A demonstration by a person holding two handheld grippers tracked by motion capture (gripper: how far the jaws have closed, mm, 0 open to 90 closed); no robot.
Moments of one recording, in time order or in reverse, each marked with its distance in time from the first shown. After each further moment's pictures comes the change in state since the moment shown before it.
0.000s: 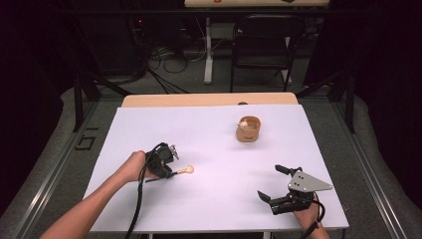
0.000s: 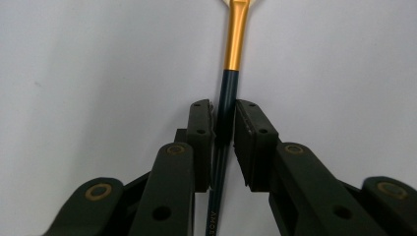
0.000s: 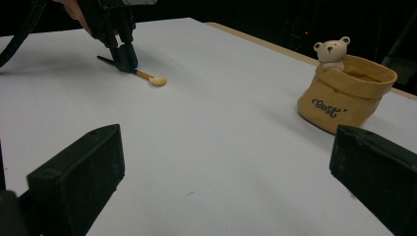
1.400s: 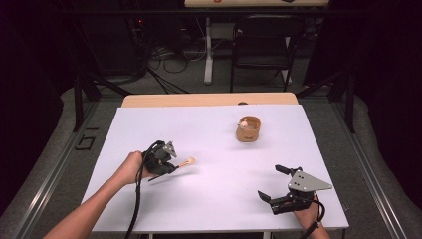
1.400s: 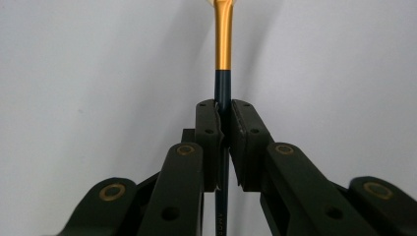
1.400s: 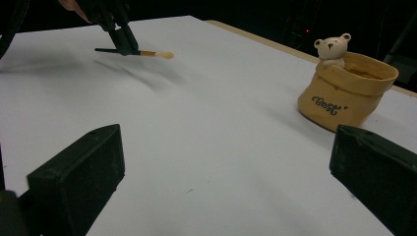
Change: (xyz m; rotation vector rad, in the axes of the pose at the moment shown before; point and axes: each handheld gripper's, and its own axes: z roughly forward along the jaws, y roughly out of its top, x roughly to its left) left arm -0.013 -0.005 -0.022 -0.164 0.072 0.004; right arm -0.002 -0.001 0.000 0.006 0.001 -0.003
